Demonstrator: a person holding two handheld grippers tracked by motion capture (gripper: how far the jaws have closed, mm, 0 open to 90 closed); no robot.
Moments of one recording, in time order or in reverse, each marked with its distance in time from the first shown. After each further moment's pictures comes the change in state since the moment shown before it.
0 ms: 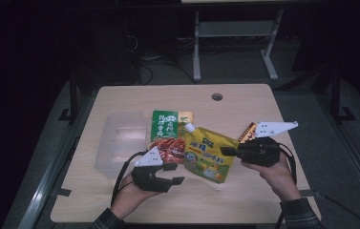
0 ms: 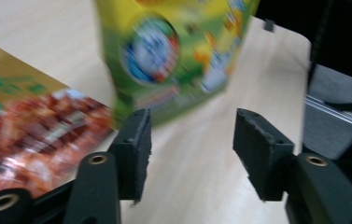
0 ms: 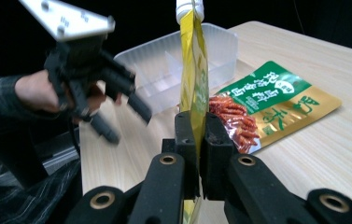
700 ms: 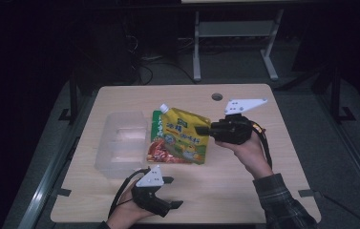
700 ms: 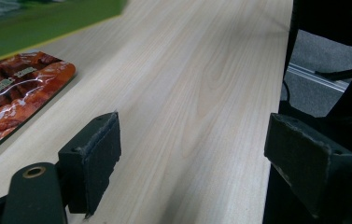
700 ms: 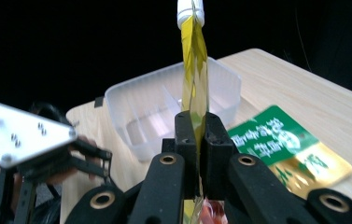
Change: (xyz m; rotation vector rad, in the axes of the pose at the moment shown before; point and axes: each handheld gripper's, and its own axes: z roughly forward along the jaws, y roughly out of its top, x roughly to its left) left arm -0.019 -0.033 0.005 0.060 -0.019 0.076; right arm 0.001 0.065 0.057 -0.015 0.001 -0.057
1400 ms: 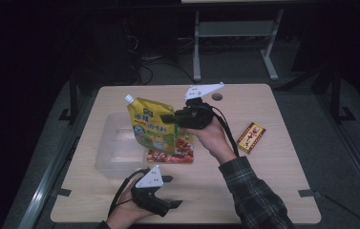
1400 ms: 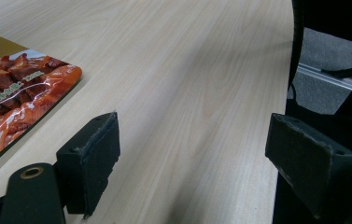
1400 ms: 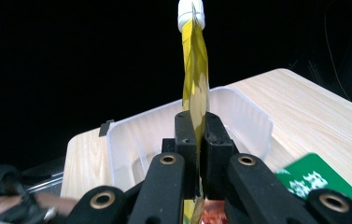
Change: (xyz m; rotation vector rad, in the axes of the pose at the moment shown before) left arm 0.000 -0.002 0.000 -0.010 0.016 0.016; right arm 0.002 0.046 0.083 -0.007 0.072 -0.010
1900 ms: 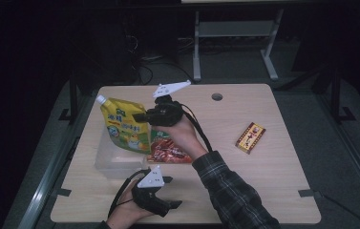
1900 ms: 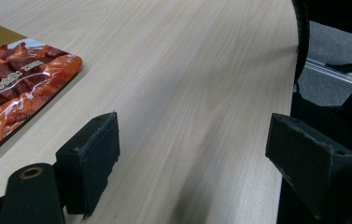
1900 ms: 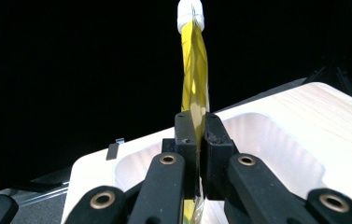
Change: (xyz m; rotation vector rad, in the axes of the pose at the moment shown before) left arm 0.001 -0.002 0.003 0.027 0.009 -0.004; right arm 0.010 0.020 0.072 -0.012 0.065 0.006
